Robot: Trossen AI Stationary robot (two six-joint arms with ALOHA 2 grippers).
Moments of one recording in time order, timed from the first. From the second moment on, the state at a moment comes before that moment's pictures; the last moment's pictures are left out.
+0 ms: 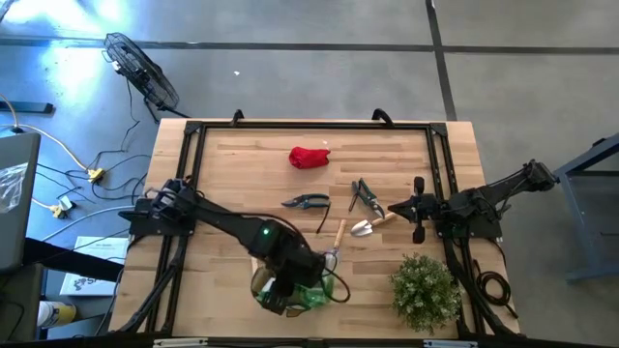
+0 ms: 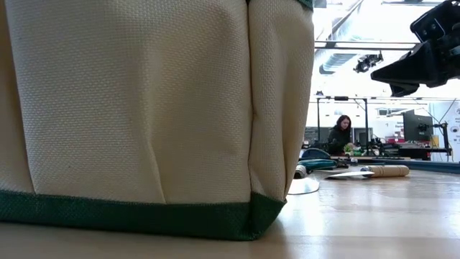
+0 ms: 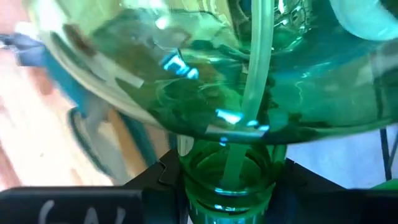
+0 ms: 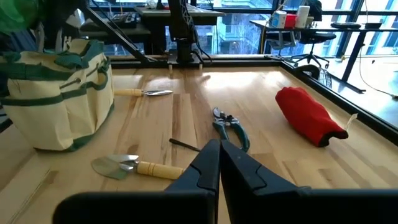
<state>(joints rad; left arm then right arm) -0.43 2.00 2.02 -1.22 0.25 -0.19 0.40 0.16 0.05 -0.07 0.49 0.09</state>
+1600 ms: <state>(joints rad) -0.43 2.08 1.95 -1.34 0.32 -0.31 0.40 0.16 0.05 -0.07 0.46 0.11</state>
